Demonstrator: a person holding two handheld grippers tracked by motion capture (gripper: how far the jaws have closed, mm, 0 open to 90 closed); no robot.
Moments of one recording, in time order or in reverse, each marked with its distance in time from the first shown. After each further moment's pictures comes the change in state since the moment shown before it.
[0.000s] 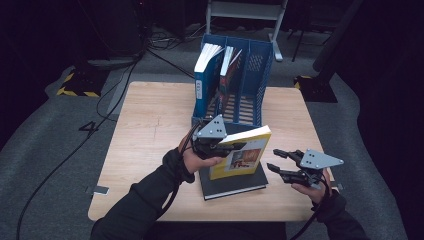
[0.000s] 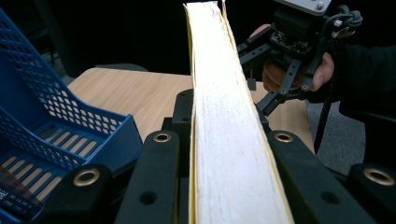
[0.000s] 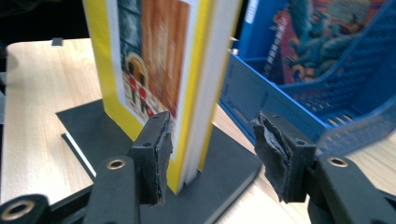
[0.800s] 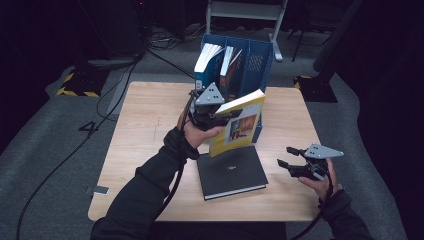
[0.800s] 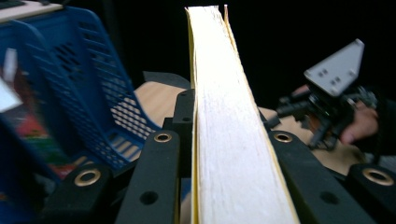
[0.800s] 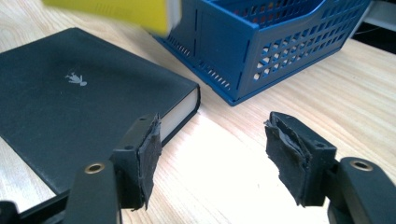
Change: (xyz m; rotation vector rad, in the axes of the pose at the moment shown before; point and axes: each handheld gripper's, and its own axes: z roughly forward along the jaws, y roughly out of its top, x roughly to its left) left arm 0.047 0.041 -0.016 -0.064 0.214 -0.107; right arm -0.043 -0.044 0.002 0.166 -0.120 0.147
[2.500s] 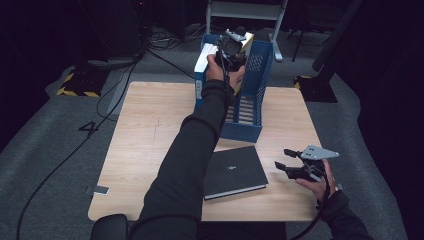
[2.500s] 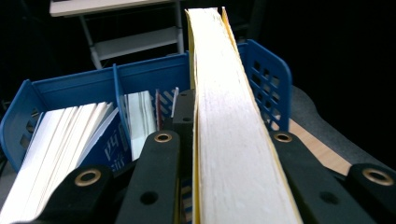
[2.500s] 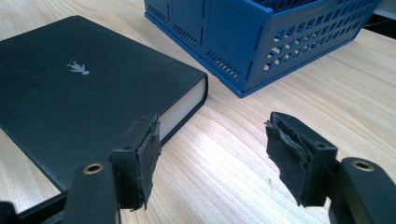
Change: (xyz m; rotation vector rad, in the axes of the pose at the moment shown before) left arm 0.093 0.076 0.123 0.066 0.537 -0.231; right arm 0.004 -0.004 0.007 0.019 0.018 0.005
